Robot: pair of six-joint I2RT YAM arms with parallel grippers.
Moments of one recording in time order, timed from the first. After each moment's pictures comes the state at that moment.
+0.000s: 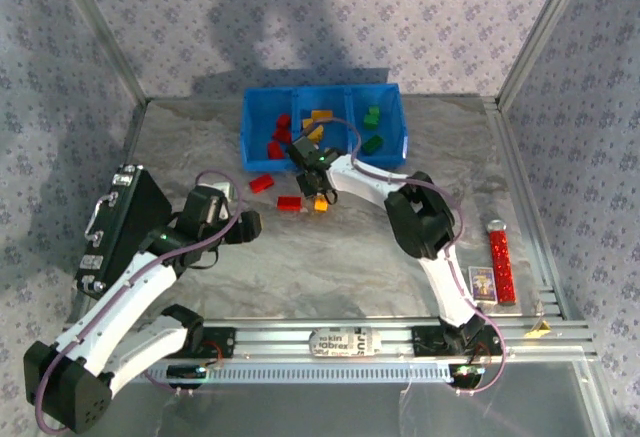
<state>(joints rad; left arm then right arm) -0.48 0.88 0.70 -0.66 -0.04 -0.49 0.75 2.18 1.75 -0.70 0.27 0.31</state>
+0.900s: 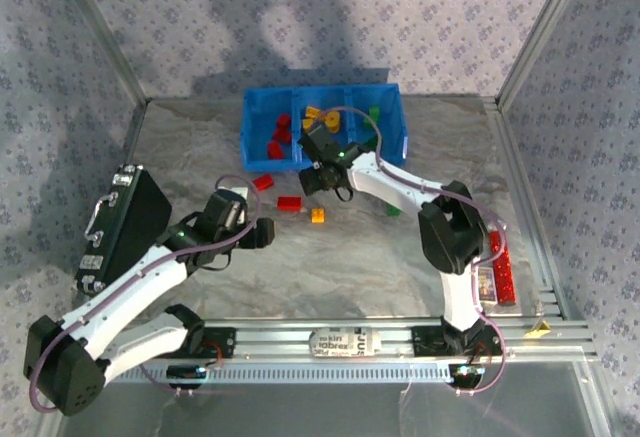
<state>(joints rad) -0.62 0.97 0.70 -0.62 -0.10 -0.54 0.75 1.95 1.60 -0.70 0.19 0.30</state>
